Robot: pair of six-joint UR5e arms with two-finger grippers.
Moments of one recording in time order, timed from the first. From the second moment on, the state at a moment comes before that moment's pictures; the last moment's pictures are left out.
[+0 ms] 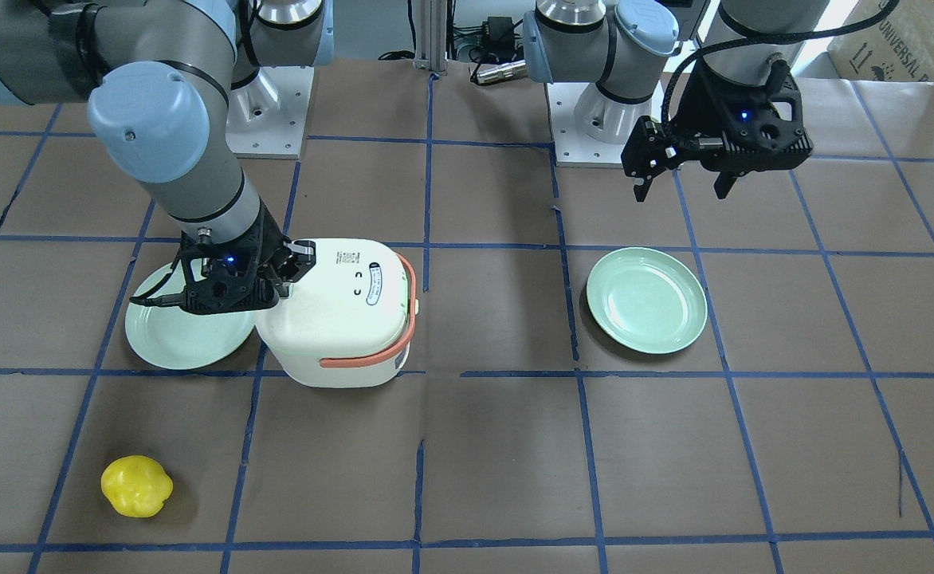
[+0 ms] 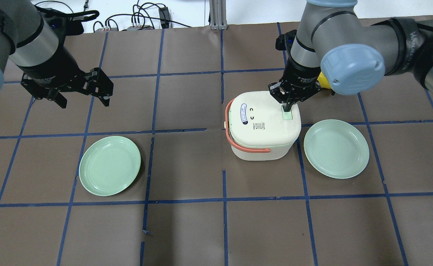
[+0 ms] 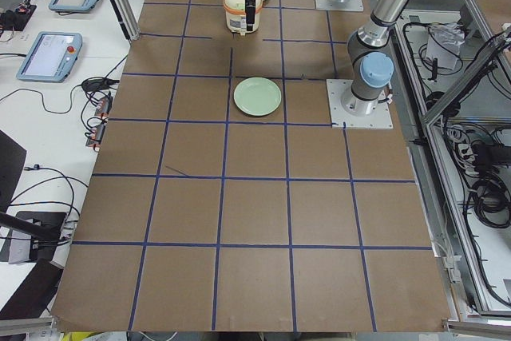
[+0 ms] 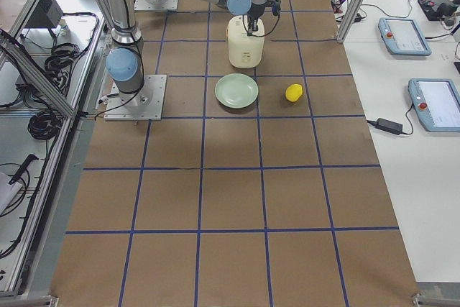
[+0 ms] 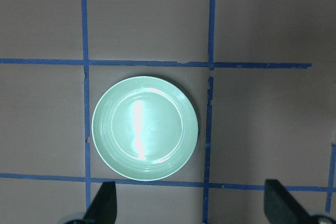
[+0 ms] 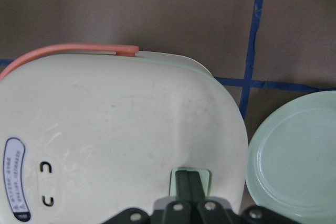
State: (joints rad) left arm -1.51 -1.48 -1.67 -1.53 1.62 0.03; right arm 1.65 -1.38 1.67 -1.78 -1.49 -0.01
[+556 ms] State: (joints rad) left arm -1.51 -1.48 -1.67 -1.53 1.62 0.03; right arm 1.65 -1.38 1.67 -1.78 -1.49 -0.01
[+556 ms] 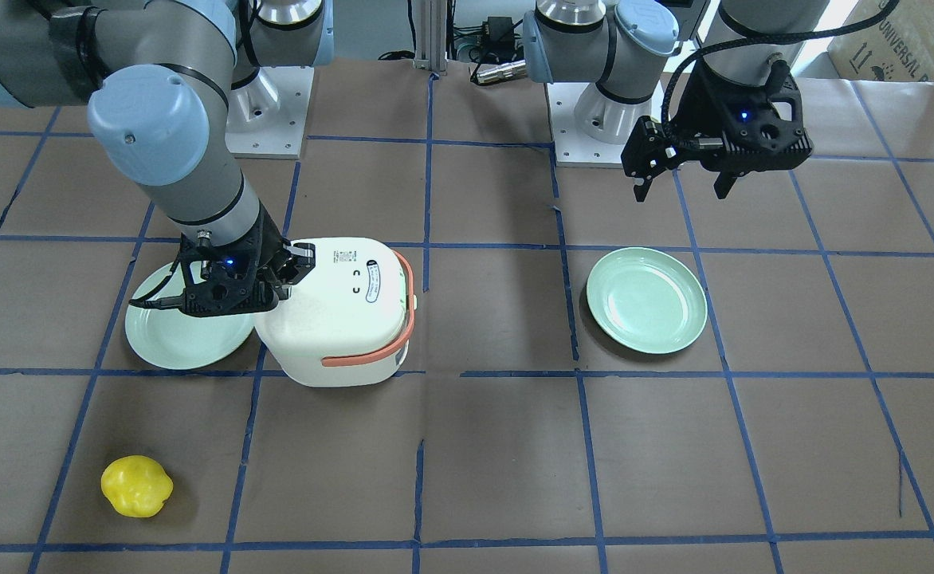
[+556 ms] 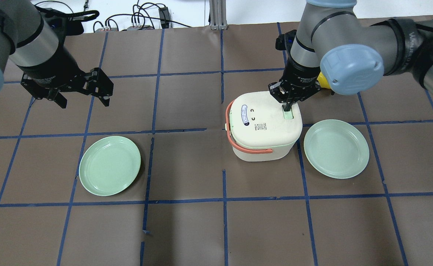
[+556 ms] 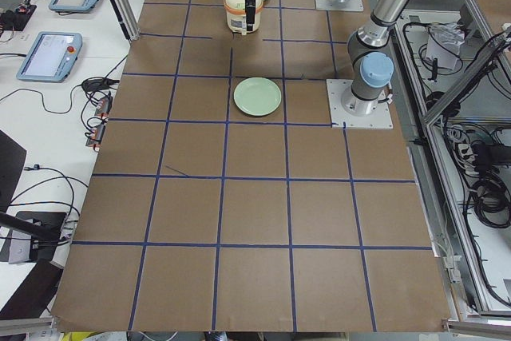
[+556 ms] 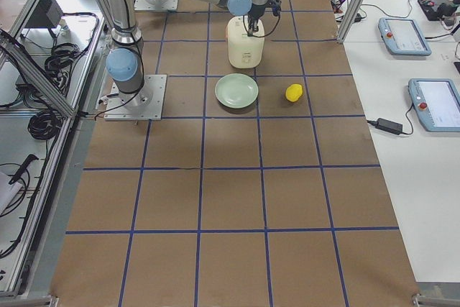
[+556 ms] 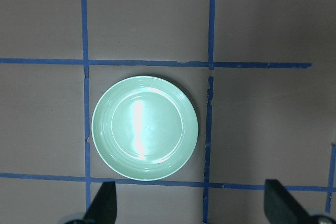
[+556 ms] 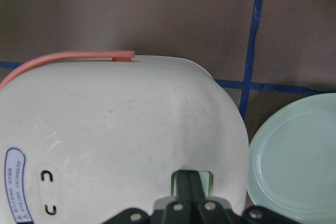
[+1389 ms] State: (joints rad) left arm -1.51 -1.48 -1.67 -1.53 1.62 0.03; right arm 1.64 -1.51 1.55 -1.64 -1.51 -0.02
